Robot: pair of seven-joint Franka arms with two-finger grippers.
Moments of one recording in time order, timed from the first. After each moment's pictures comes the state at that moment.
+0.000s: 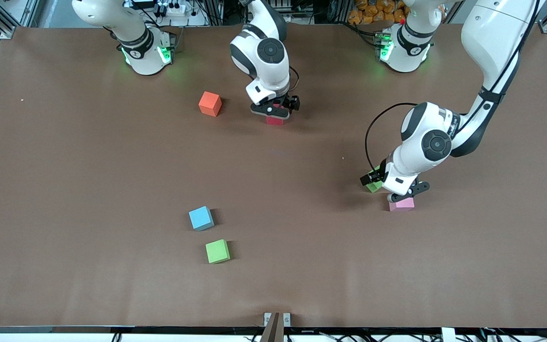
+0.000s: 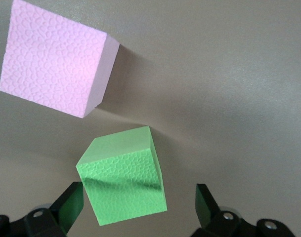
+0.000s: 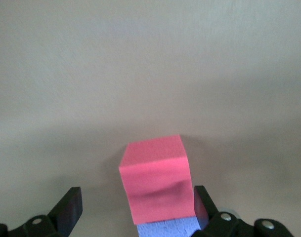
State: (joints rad) left arm 0.18 0.45 -0.50 -2.06 0.16 2.39 -0.76; right arm 1.23 0.43 -0.22 -1.97 0.27 2.39 1.09
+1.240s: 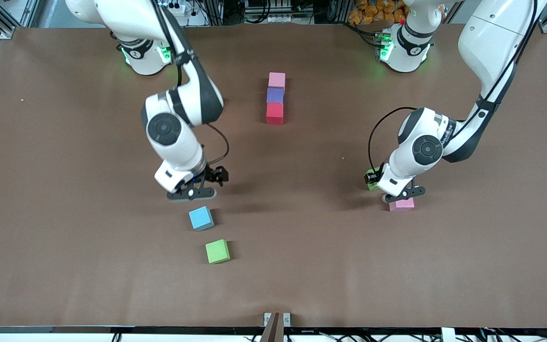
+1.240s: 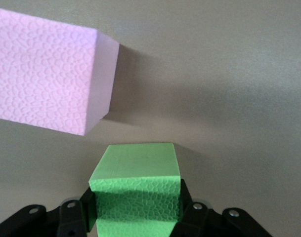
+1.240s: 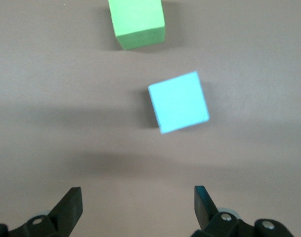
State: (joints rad) left arm 0.16 0.50 -0.48 -2.06 0.26 2.39 -0.68; right arm 0.83 0.53 -0.42 -1.72 0.26 2.24 0.17
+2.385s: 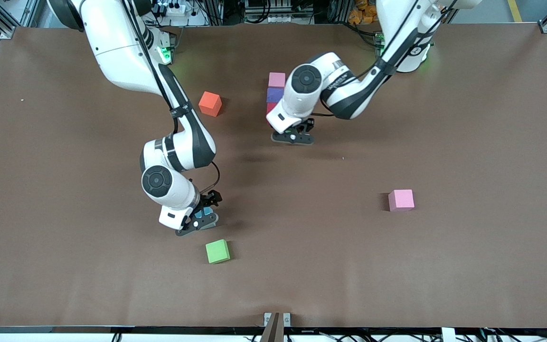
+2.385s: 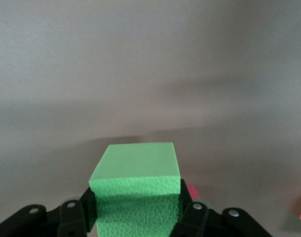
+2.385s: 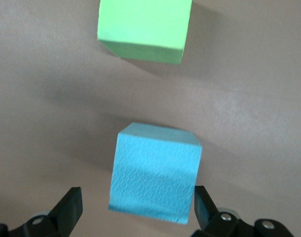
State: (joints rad) left arm -0.38 0.48 -0.53 -1.95 0.09 2.35 -0.84; right arm 0.55 0.75 -0.19 -1.54 0.25 2.29 -0.20
